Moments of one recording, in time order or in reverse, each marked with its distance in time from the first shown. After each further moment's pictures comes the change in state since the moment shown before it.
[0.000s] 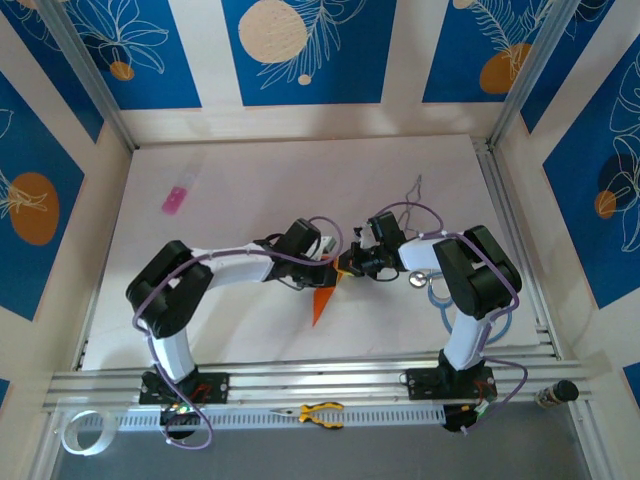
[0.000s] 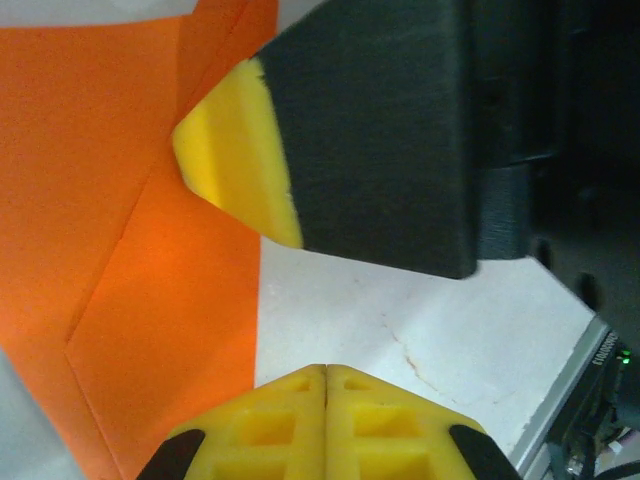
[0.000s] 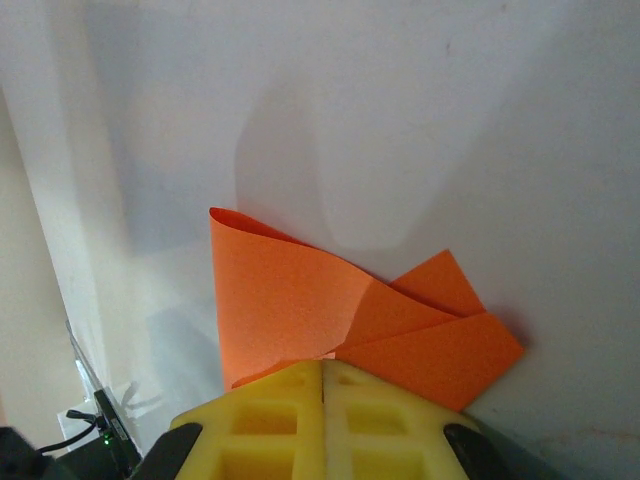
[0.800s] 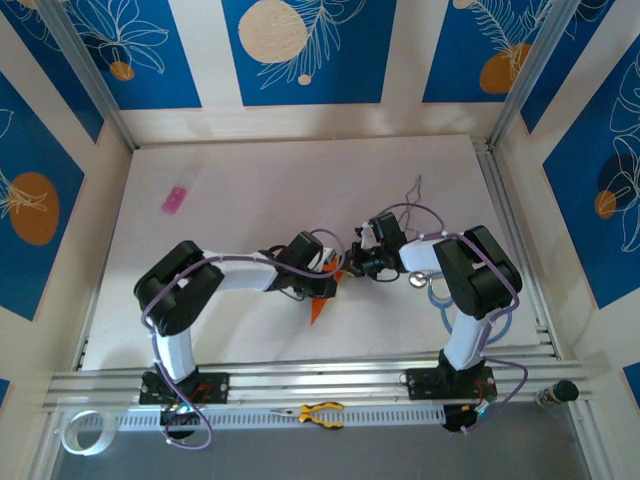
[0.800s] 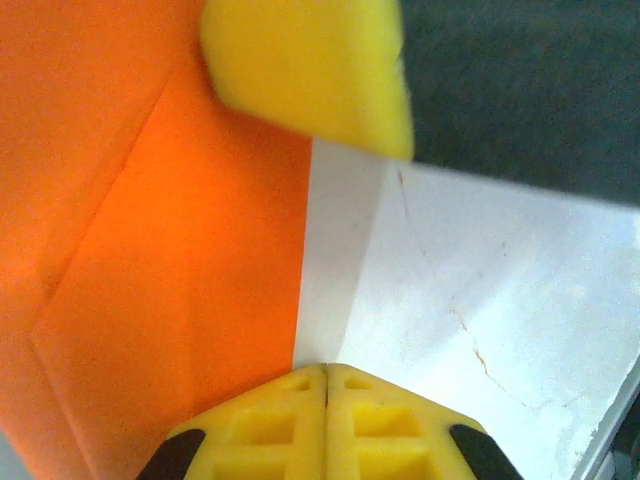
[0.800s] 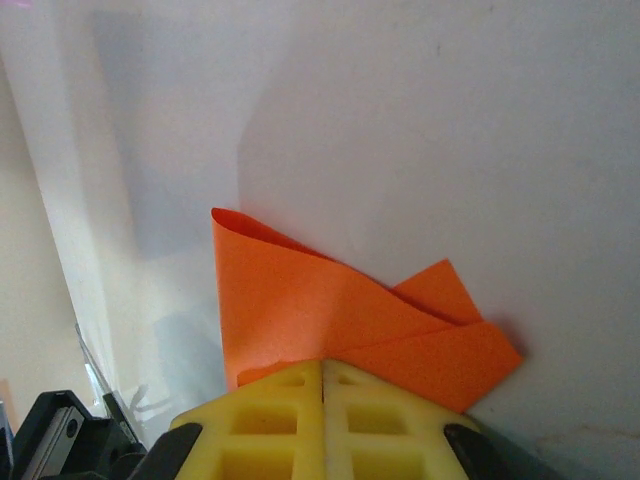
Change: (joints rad) left arm -0.038 0.011 -0.103 0.098 -0.041 -0.011; right arm 0.000 0.000 -0.018 0.035 -0.006 0.023
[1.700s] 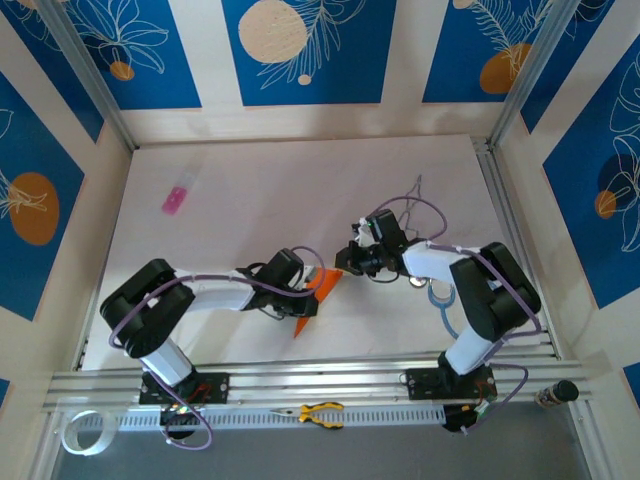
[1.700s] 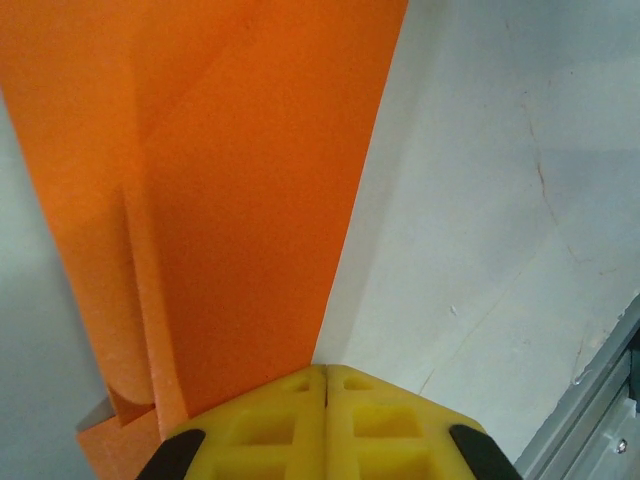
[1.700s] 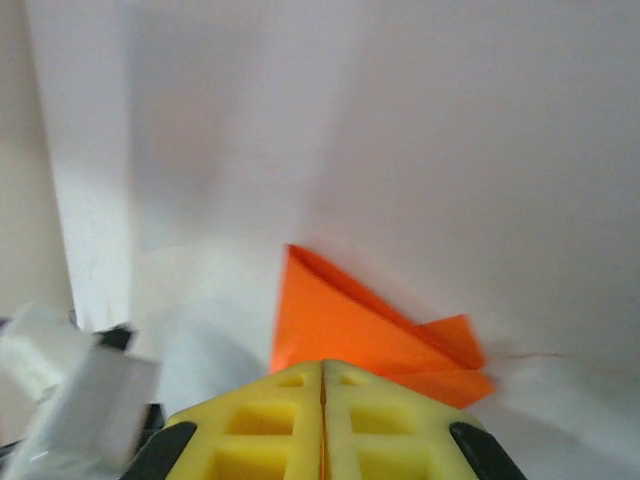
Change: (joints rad) left arm -0.006 -0.189 -0.219 -0.010 0.007 -0.039; right arm 0.075 -0.185 -0.003 -0.098 0.076 -0.008
